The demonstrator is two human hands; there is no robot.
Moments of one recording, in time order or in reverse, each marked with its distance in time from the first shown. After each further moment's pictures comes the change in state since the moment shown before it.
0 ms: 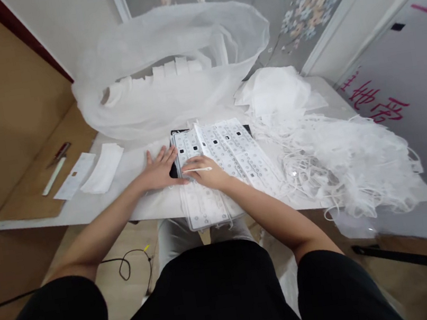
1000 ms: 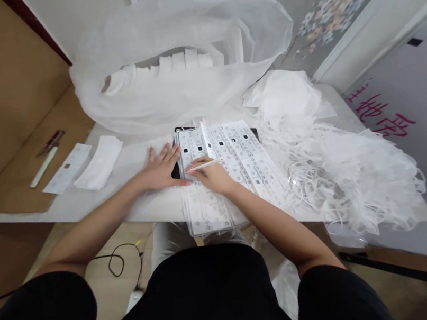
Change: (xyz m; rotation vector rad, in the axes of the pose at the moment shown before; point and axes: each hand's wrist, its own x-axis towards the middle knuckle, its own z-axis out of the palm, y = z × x) left_hand 0.003 -0.008 0.005 -0.045 0.006 0.064; right_hand -0.001 -0.010 -0.003 0.157 0.079 0.145
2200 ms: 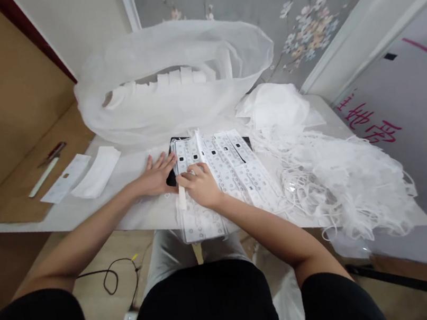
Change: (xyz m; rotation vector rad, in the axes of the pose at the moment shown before) left_hand 0.009 -0.010 0.009 -0.033 0.065 0.049; right_hand -0.004 -0.026 0.007 -0.668 -0.032 -0.245
